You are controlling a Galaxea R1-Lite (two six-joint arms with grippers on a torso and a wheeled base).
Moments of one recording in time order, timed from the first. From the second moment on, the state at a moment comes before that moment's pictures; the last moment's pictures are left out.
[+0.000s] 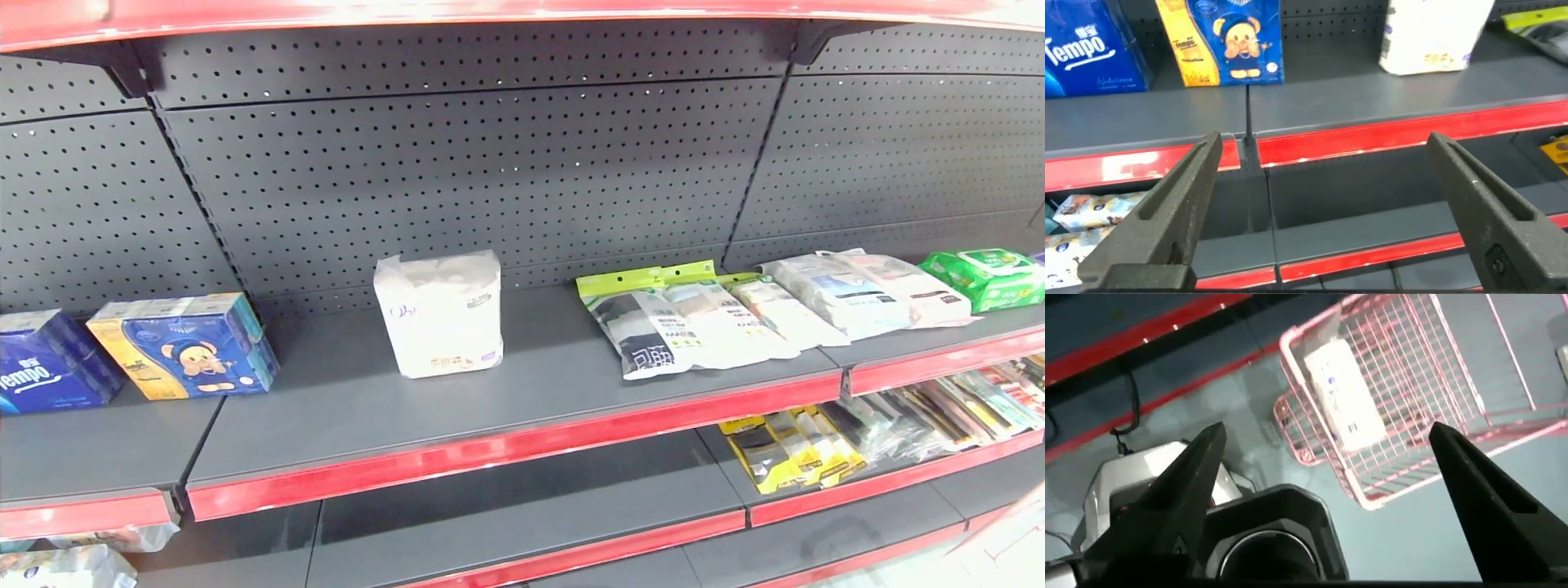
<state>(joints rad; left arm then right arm) 0.00 0.00 0.00 0.00 0.00 0.00 -0.21 0.65 -0.36 0.53 -0.21 -0.04</state>
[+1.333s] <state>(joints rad) 0.00 0.00 0.00 0.00 0.00 0.00 -1.00 1.85 -0.20 -0.35 0.27 -1.13</state>
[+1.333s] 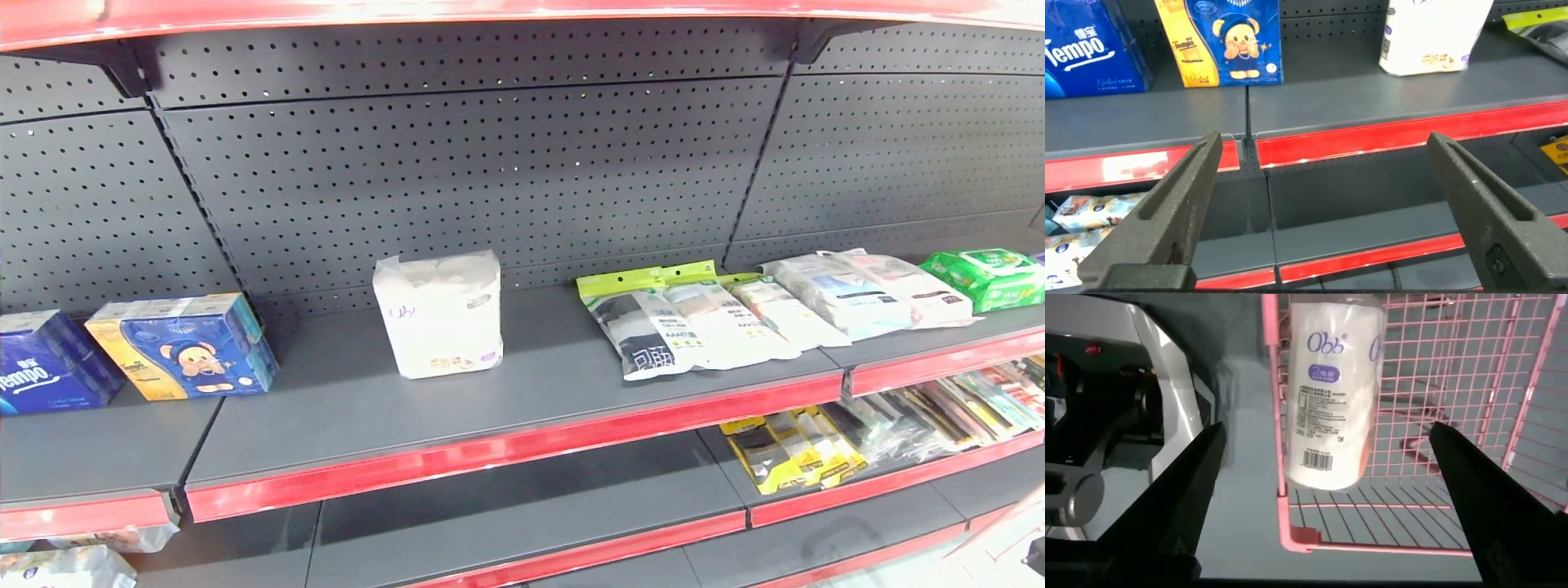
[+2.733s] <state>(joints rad) 0.00 0.00 0.00 0.00 0.00 0.00 -1.00 1.96 -0.23 -0.38 0.28 -1.16</state>
